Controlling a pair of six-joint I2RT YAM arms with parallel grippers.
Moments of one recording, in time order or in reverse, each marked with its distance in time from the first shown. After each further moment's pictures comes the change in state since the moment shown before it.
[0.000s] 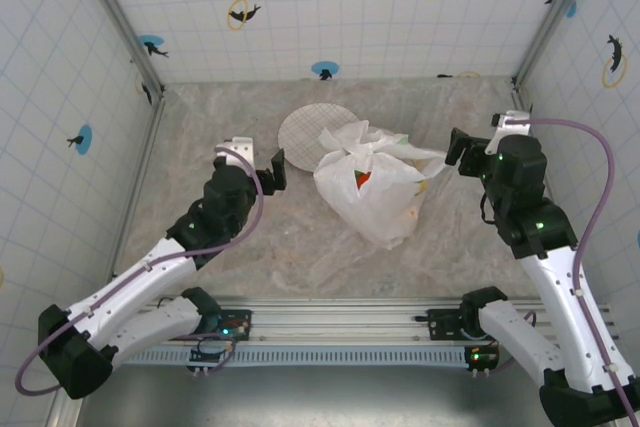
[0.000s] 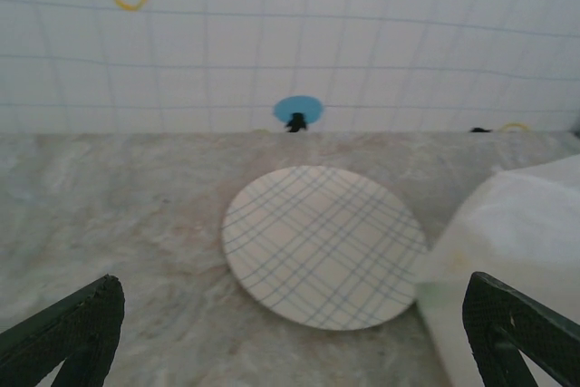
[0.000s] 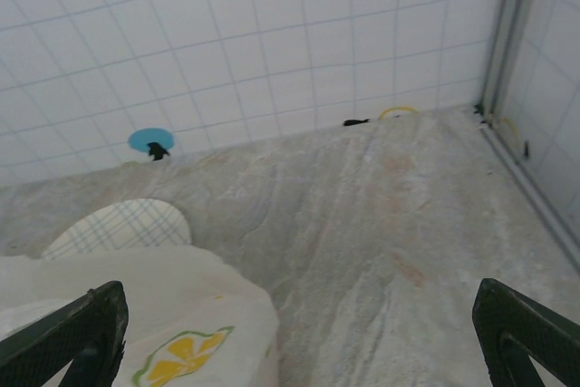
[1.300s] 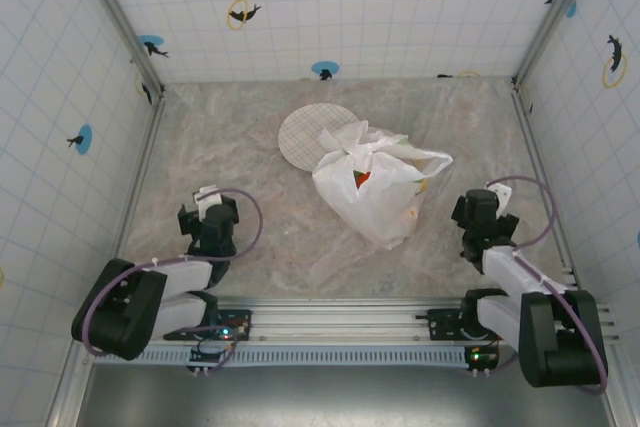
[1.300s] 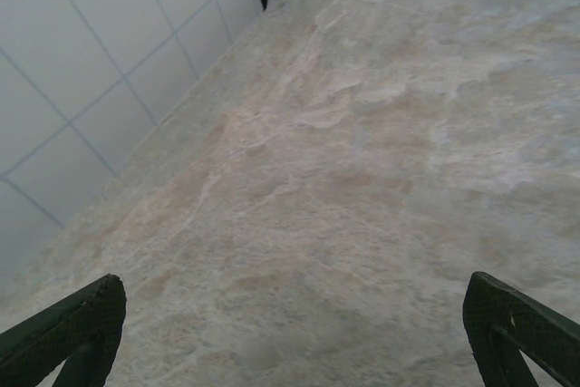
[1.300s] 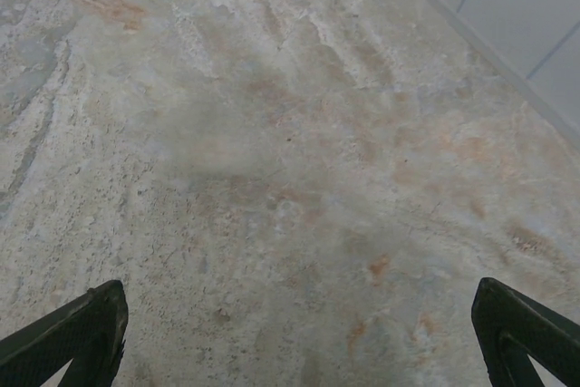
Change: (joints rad) left arm 0.385 0.325 -0.599 0.731 -0.260 0.175; right arm -0.203 0.257 -0.784 0.652 0.217 0.054
